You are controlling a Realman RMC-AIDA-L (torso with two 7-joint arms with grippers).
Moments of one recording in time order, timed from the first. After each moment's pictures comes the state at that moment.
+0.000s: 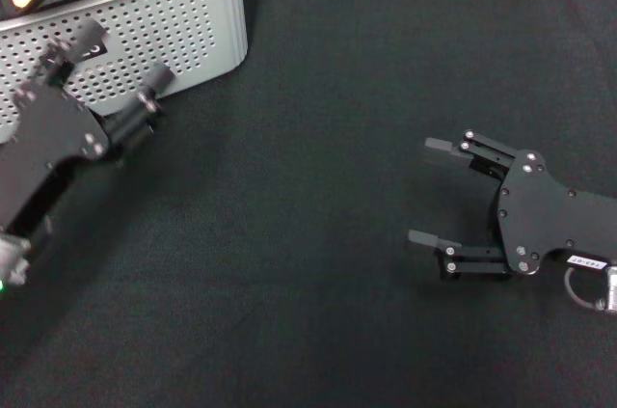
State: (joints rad) left arm -0.31 -2.04 1.70 0.04 0.19 1.80 -0.44; right arm 0.40 2.02 -1.44 -0.48 -1.11 -1.65 0.80
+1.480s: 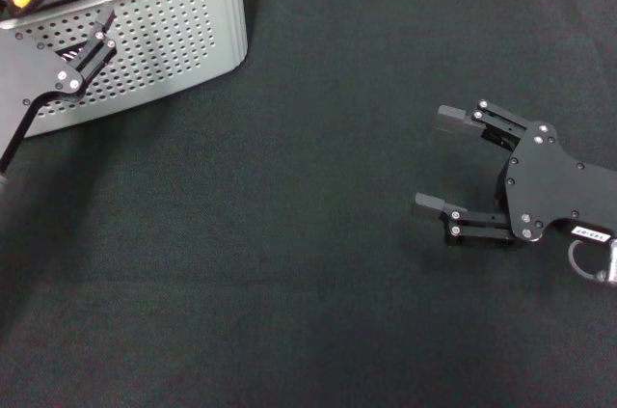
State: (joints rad) left arm -0.36 -2.03 1.70 0.07 -0.04 1.57 0.03; right arm 0.41 2.02 -1.39 -0.49 -1.10 -1.62 0.80
